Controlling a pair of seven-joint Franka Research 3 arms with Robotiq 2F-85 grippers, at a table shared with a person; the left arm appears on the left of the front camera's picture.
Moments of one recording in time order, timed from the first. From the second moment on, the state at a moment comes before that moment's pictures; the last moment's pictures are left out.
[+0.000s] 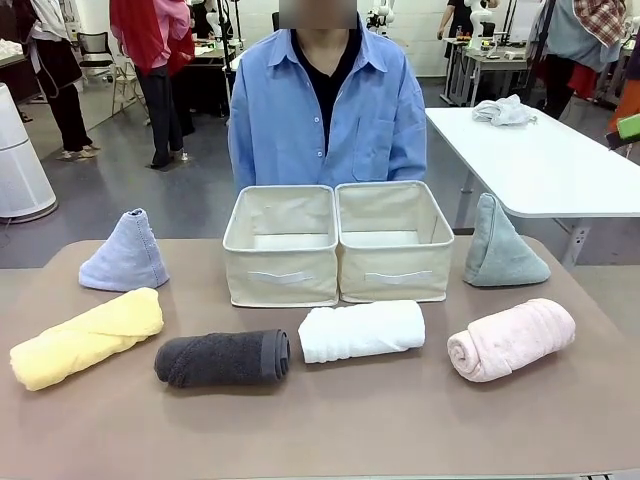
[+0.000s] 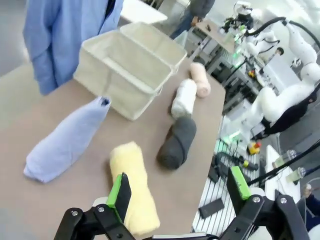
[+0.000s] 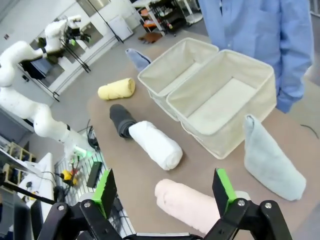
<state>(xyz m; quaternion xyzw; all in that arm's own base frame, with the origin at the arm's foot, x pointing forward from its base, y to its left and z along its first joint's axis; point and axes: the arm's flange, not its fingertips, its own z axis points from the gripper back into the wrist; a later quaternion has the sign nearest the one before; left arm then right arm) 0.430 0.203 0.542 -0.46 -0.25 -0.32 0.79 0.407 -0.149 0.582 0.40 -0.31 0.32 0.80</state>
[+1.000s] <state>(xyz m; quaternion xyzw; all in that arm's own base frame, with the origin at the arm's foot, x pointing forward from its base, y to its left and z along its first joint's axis) 0.440 0.206 0.592 -0.35 -0.34 -0.38 0.79 0.388 -0.154 0.605 0.37 -0.35 0.35 0.79</state>
